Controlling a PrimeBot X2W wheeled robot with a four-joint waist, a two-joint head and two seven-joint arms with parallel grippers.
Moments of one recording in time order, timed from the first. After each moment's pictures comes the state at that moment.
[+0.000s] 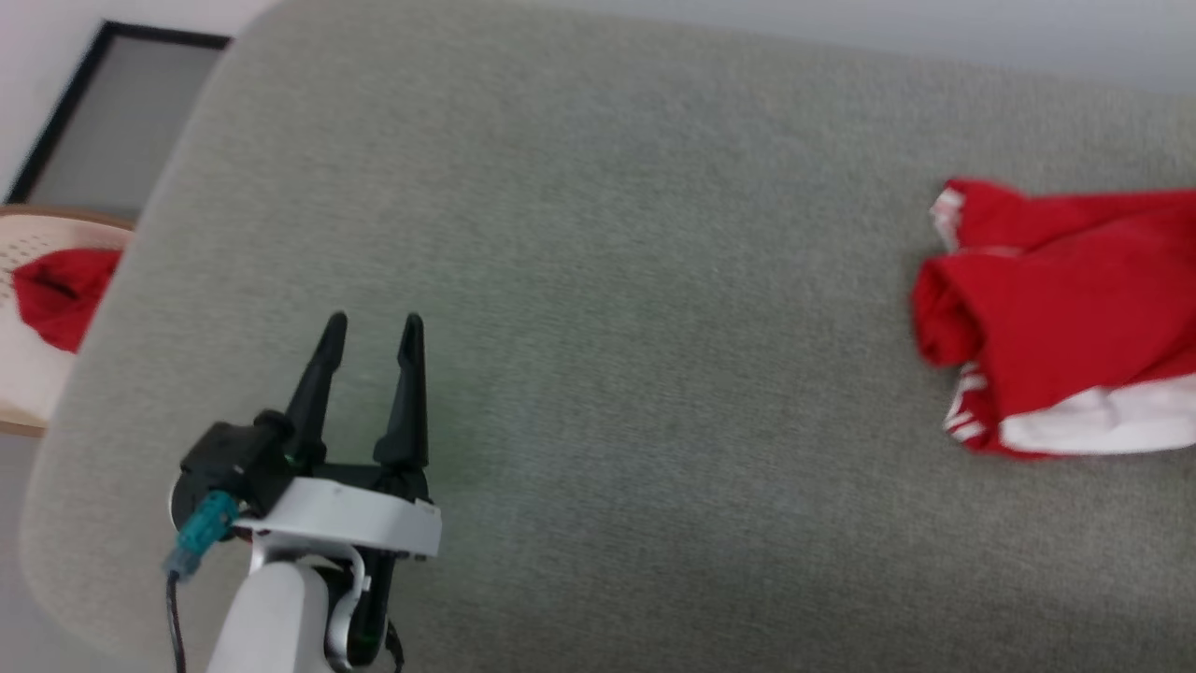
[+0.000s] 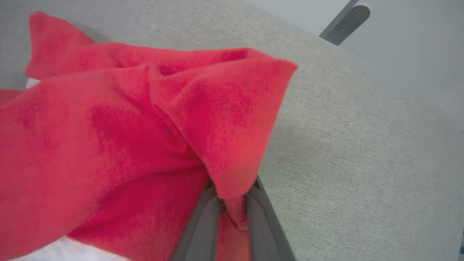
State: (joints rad) left arm -0.27 0.09 -0.04 0.18 -0.28 -0.13 -0.26; right arm -0.59 -0.67 0.07 0.22 0.45 0.13 0.89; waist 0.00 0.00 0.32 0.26
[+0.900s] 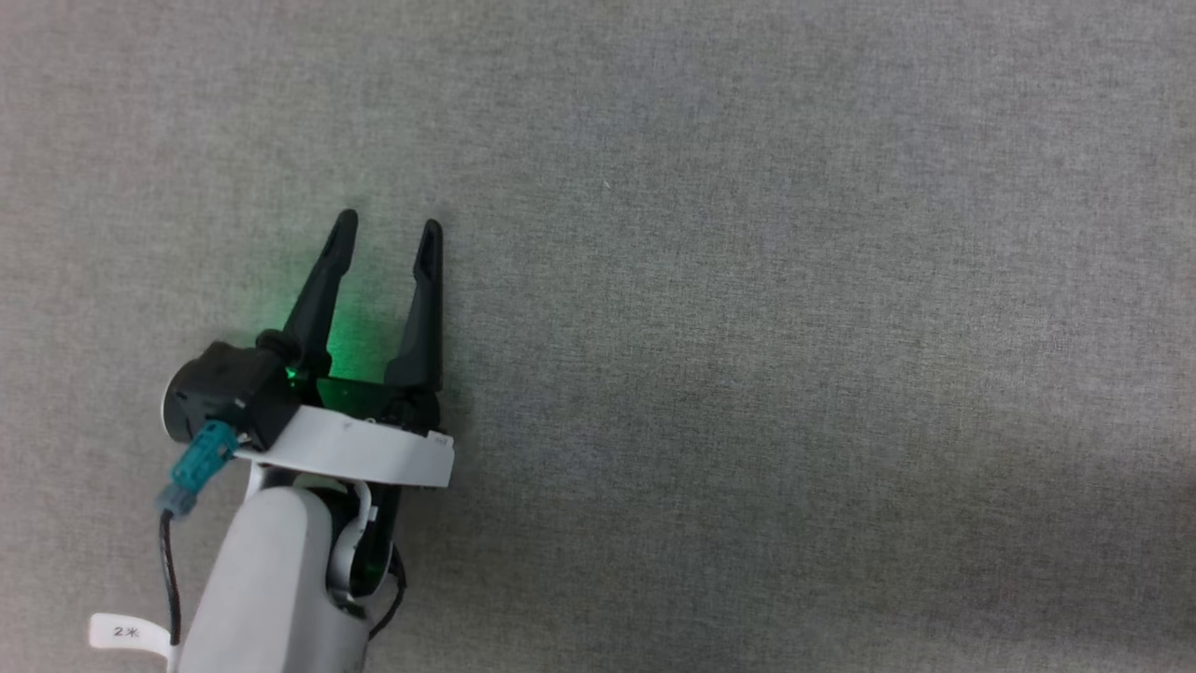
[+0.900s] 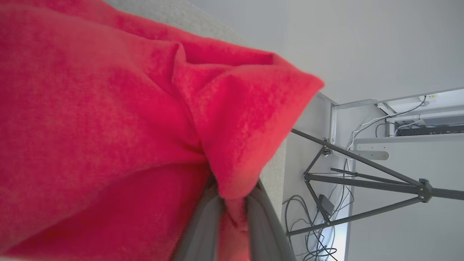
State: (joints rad) left arm -0.40 0.13 -0.10 0.13 -0.27 -0.13 -0.26; right arm -0.78 -1.00 0.03 0.39 0.27 0.13 0.71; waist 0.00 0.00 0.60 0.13
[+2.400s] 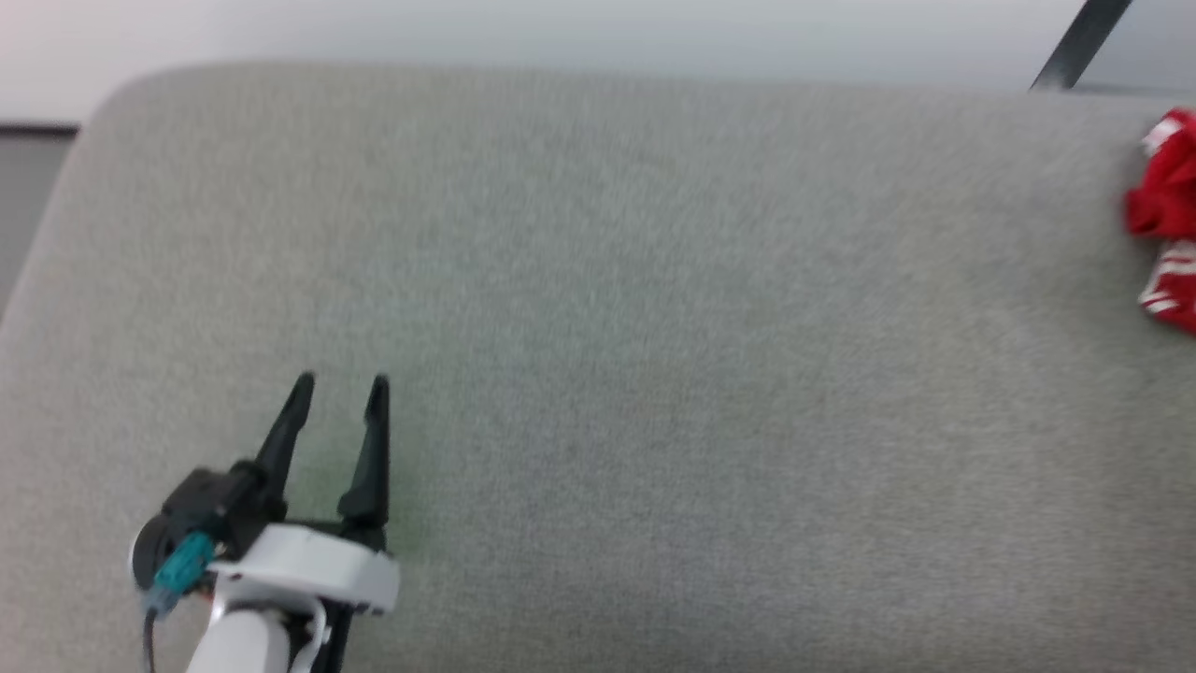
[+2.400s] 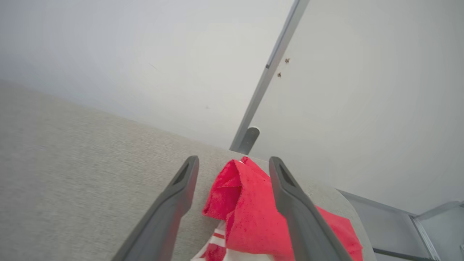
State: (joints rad) left arm -0.20 0.17 -0.04 0.22 -0.27 -0.13 -0.26; right arm -0.71 -0.54 0.09 0.59 0.21 0.13 0.02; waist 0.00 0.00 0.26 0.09
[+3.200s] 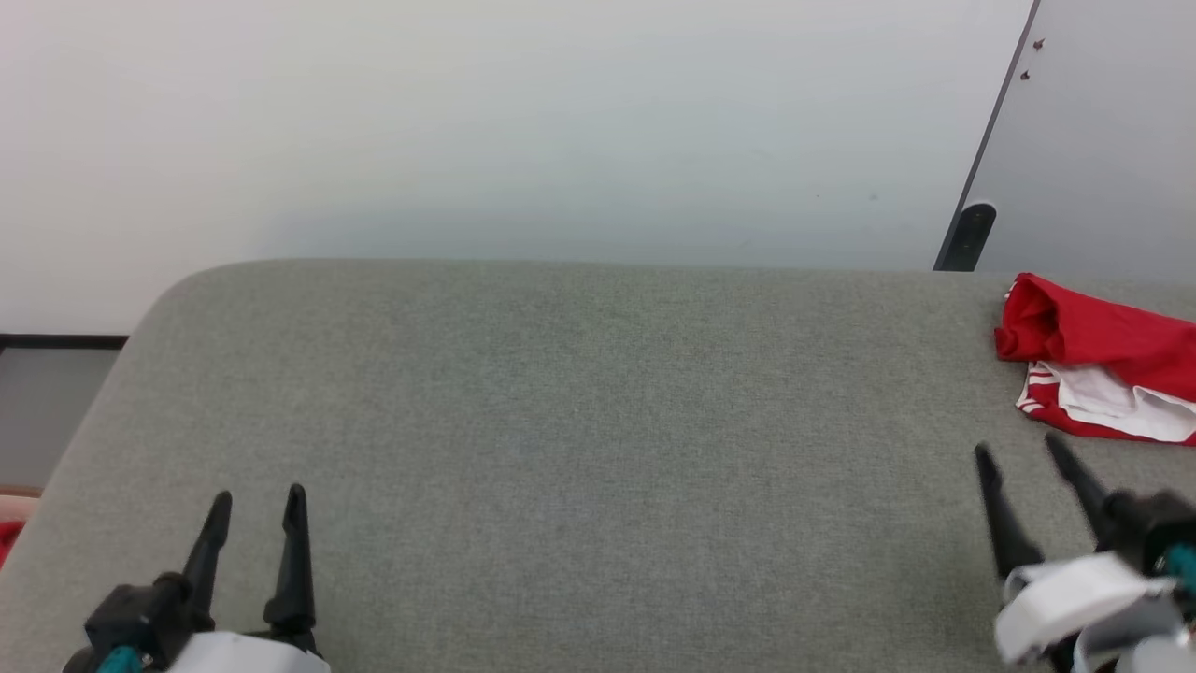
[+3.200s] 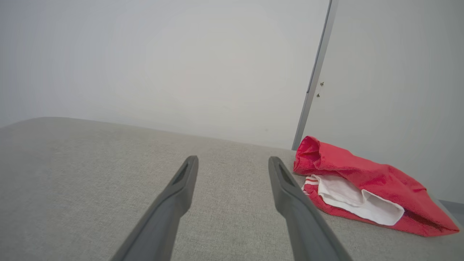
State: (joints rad) left arm -0.01 0.18 0.10 0.19 -0.28 -0.13 -0.26; right arm -0.19 -0.27 0.10 0.39 0.24 0.13 -0.25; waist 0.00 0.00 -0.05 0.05
